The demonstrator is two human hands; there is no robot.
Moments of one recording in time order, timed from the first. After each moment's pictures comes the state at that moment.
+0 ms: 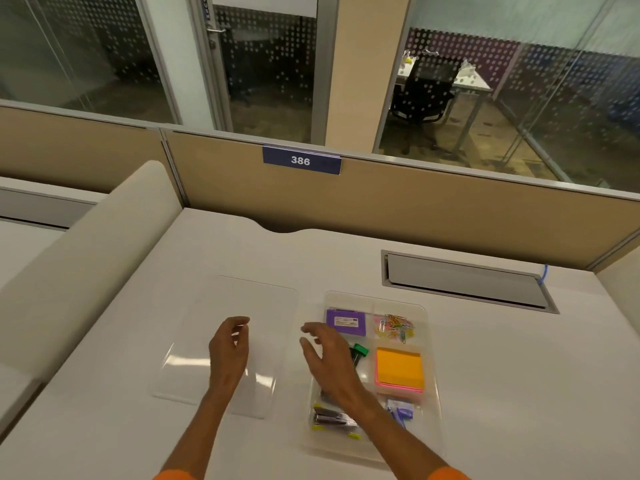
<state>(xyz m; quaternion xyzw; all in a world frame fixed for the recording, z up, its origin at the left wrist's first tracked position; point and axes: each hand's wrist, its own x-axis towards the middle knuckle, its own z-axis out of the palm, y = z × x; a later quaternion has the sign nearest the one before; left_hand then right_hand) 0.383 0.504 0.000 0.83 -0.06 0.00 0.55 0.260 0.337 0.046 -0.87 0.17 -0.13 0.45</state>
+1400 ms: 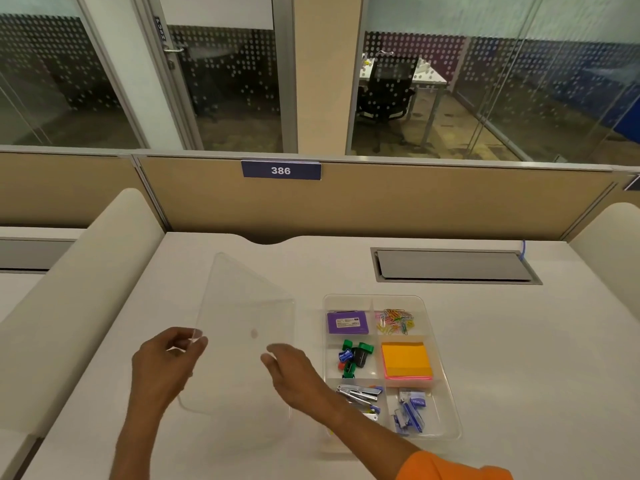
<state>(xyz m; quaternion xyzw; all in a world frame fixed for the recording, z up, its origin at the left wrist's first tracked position) 0.408 0.588 0.127 0.87 -0.04 -0.07 0.49 0.296 0.408 0.069 -0.90 0.16 0.03 0.41</state>
